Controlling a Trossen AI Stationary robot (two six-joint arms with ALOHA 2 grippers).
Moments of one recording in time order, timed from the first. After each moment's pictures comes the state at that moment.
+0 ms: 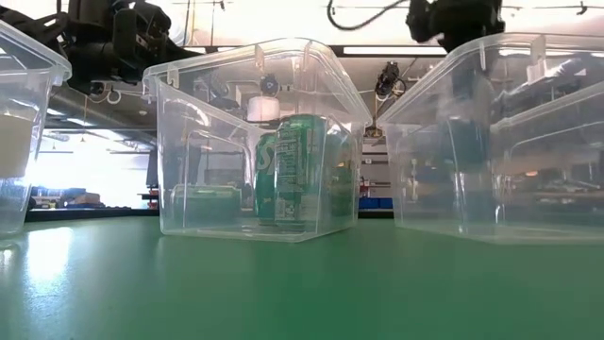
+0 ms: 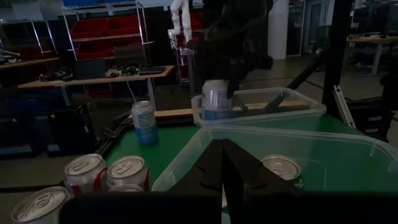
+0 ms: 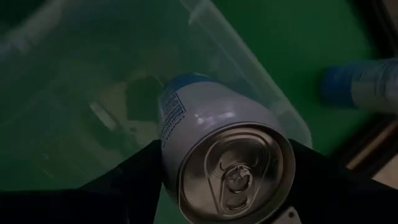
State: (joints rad) left arm 0.47 0.81 0.29 0.56 0.48 0.07; right arm 0.05 1.47 1.37 -1.43 0.28 0.70
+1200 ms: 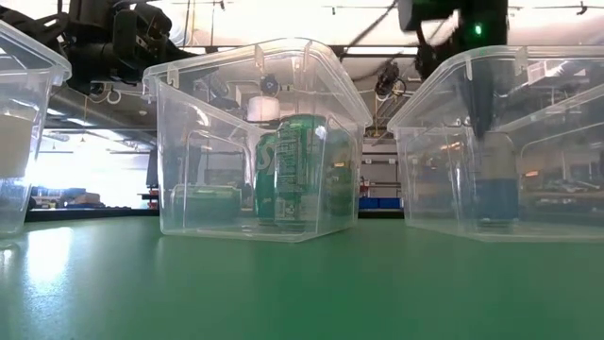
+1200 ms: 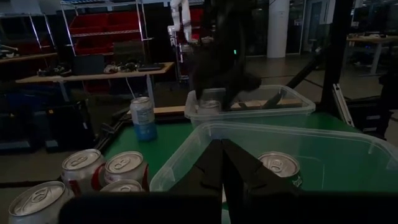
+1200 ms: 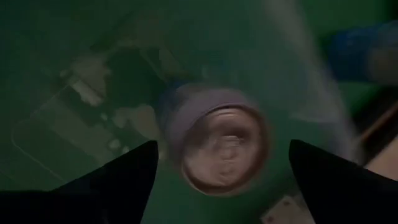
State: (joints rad) left arm 0.47 0.81 0.29 0.55 0.48 0.07; right arm -0.03 1.47 1.20 -1.37 0.24 0.67
